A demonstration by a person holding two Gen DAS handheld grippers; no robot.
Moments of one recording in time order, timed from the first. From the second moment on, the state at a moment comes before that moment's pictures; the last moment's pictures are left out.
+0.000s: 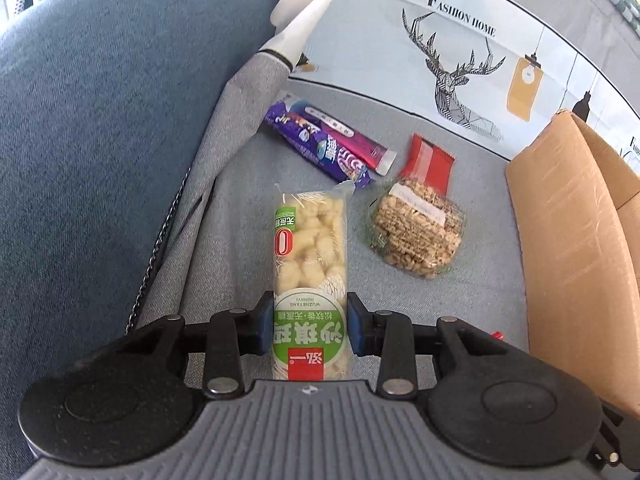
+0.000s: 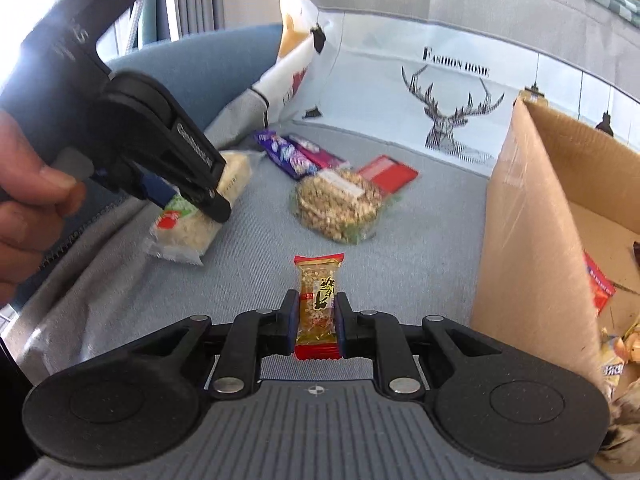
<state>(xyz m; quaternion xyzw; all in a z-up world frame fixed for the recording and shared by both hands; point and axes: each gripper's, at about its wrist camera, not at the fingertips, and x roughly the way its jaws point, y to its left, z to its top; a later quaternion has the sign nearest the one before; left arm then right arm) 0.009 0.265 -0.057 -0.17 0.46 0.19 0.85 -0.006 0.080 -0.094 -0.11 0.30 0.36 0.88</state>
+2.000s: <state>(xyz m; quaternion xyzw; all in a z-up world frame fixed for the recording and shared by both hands) 0.054 0.084 0.014 -0.09 0.24 0.02 0.97 0.045 -0.096 0.007 0.03 0.16 0.23 0.96</state>
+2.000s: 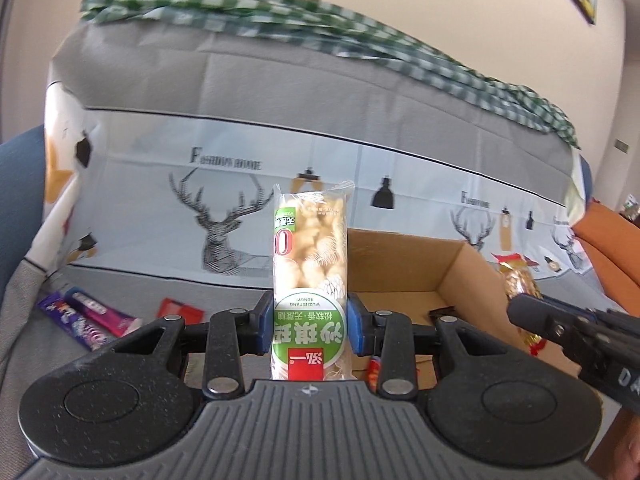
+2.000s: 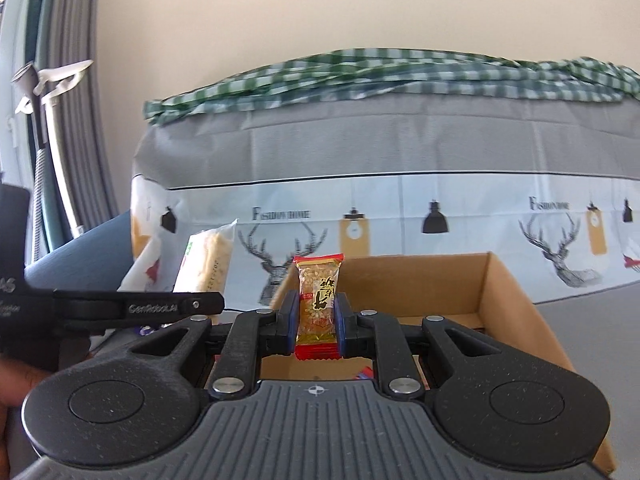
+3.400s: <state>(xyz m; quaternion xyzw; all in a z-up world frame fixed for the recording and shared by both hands) 0.058 0.002 0.002 -0.02 0.22 -0.07 0.97 0.073 -0.144 -0.007 0.07 0.19 0.11 0.97</state>
